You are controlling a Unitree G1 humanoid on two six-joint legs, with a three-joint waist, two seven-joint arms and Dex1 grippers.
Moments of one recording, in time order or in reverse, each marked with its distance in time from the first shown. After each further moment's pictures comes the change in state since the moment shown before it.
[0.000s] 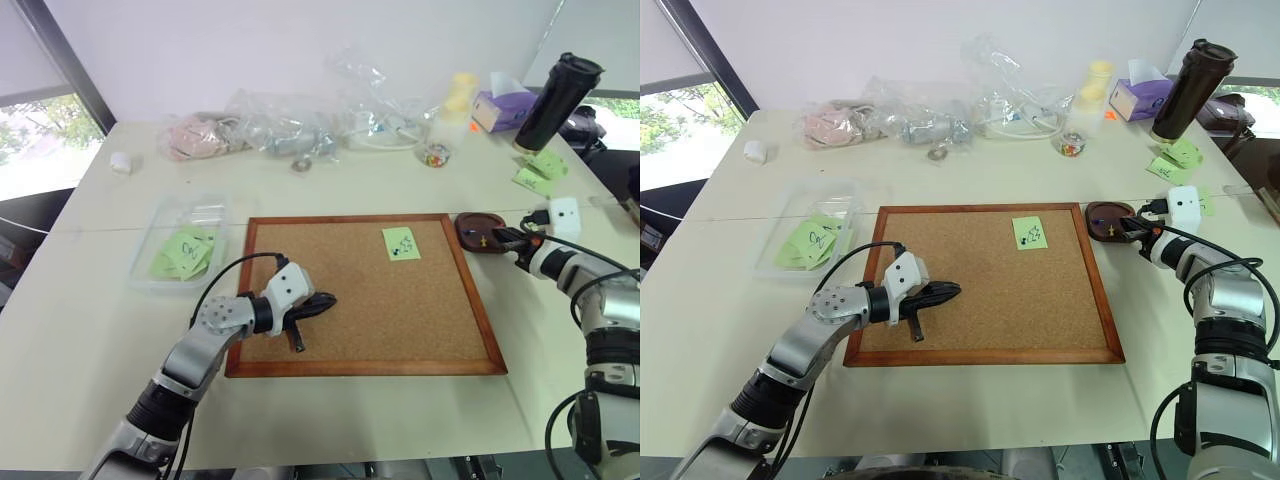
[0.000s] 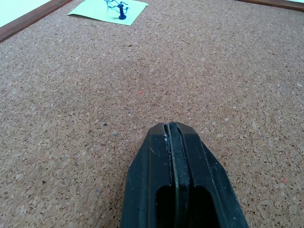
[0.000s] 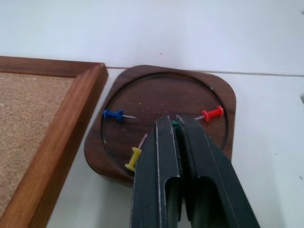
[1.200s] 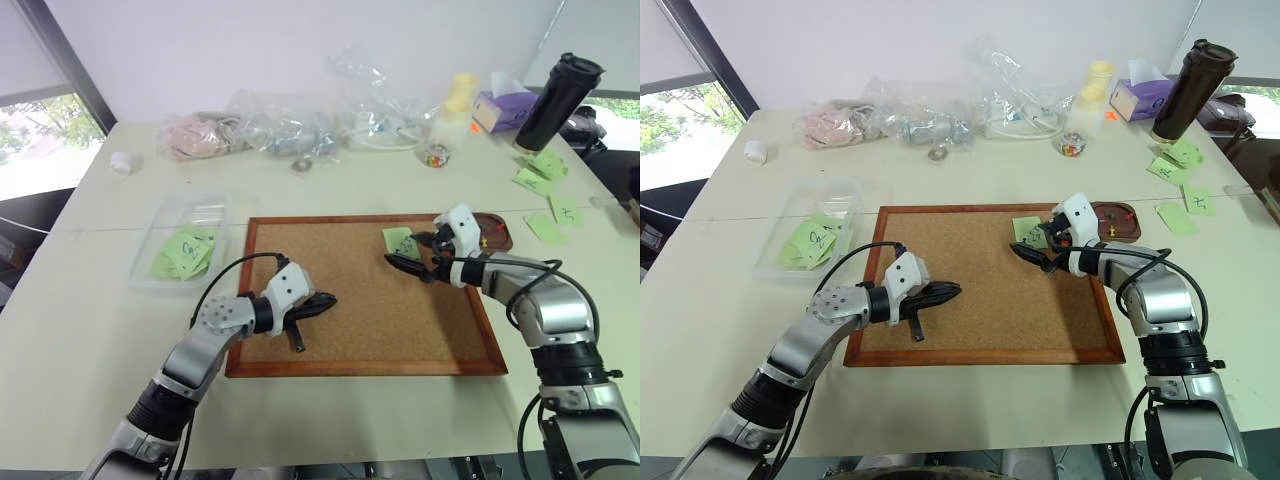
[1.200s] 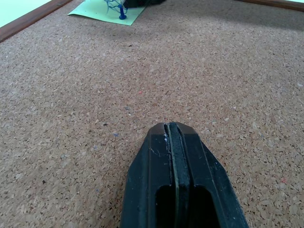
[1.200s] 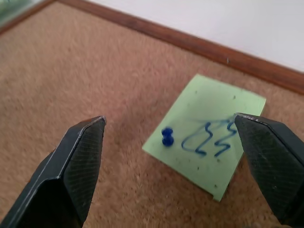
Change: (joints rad) left arm 0.001 -0.001 0.001 -0.001 0.001 0.001 0.002; right arm 0.086 0.143 0.265 -0.501 0.043 0.196 0.089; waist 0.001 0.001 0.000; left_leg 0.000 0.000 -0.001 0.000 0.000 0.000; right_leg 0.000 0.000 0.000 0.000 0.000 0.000
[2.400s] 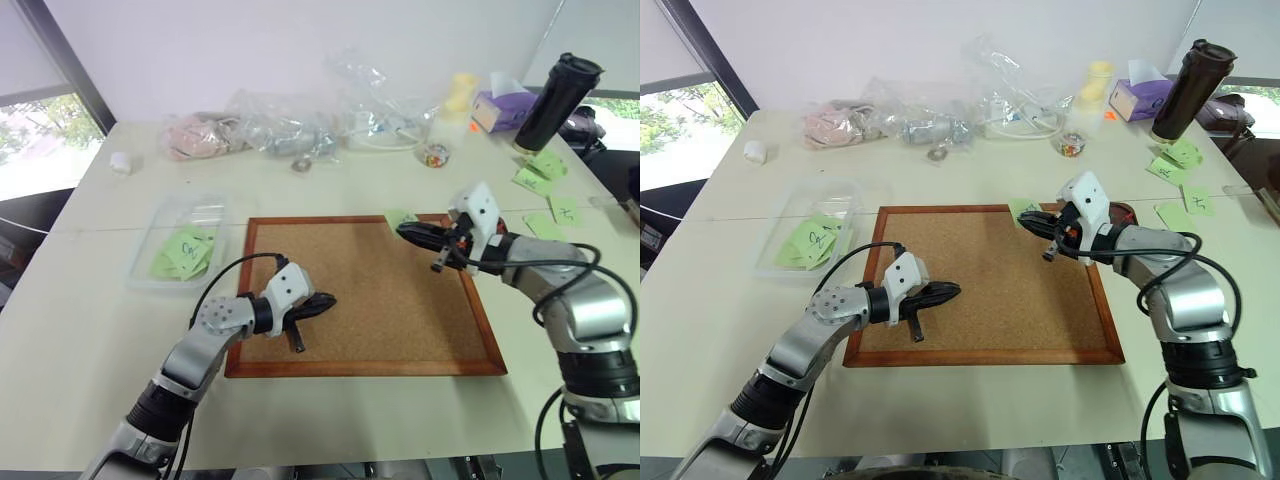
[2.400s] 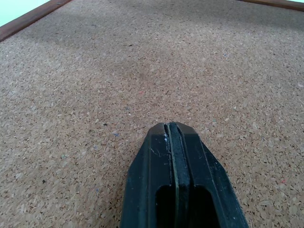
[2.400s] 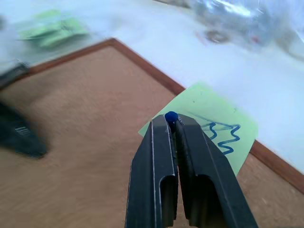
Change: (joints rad) left arm 0.001 0.002 0.009 -0.007 -0.016 0.024 -0.004; right arm 0.065 -0.141 -0.053 -0.362 0.103 0.034 0.141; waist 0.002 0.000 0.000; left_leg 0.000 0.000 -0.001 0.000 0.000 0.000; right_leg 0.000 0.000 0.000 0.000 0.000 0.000
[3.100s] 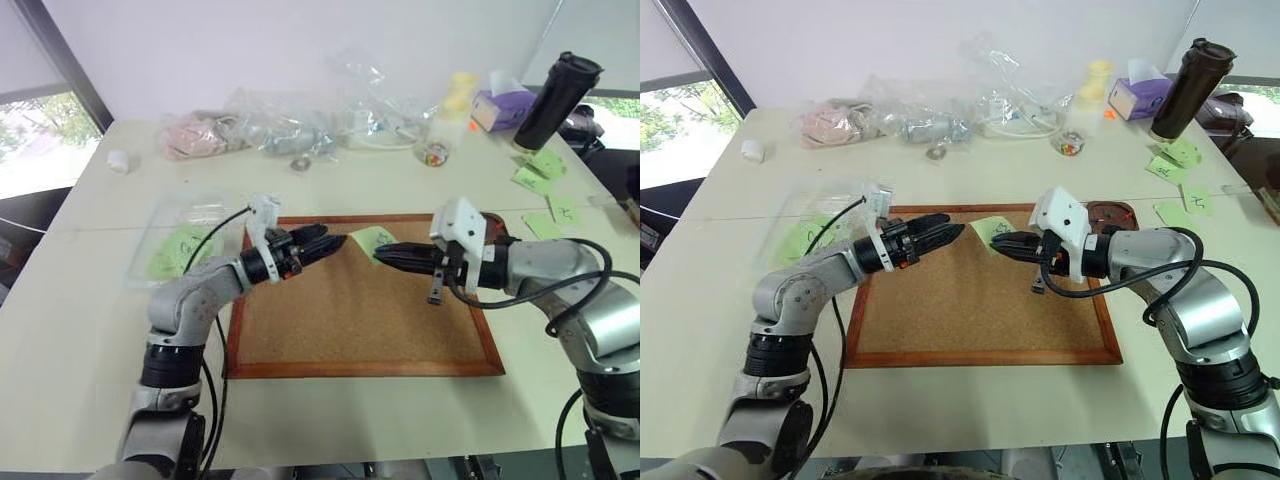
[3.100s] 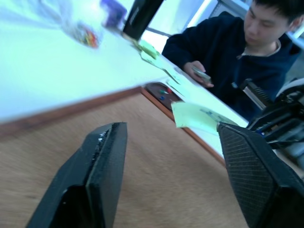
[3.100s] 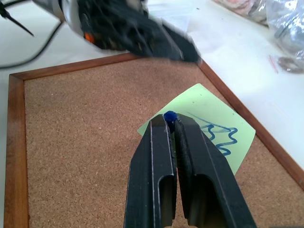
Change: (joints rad) left arm -0.229 -0.226 0.392 0.049 -0.533 0.553 0.193; right arm -0.020 -0.058 0.071 -0.170 0.024 0.023 0.032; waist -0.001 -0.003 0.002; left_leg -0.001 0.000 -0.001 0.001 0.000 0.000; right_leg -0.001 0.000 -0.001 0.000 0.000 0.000
